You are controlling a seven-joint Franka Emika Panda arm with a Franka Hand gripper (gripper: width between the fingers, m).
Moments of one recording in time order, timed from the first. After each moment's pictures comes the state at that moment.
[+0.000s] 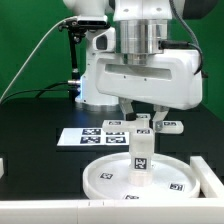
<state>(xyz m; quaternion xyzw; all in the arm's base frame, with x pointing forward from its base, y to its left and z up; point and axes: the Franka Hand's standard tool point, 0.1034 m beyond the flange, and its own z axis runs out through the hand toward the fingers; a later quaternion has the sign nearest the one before) 0.564 0.040 0.104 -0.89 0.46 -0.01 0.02</state>
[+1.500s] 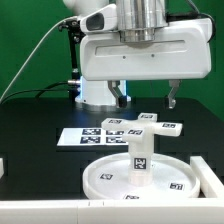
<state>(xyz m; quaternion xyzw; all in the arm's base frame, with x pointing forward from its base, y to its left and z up) 0.569 0.041 0.138 -0.98 0.18 -0.02 0.04</state>
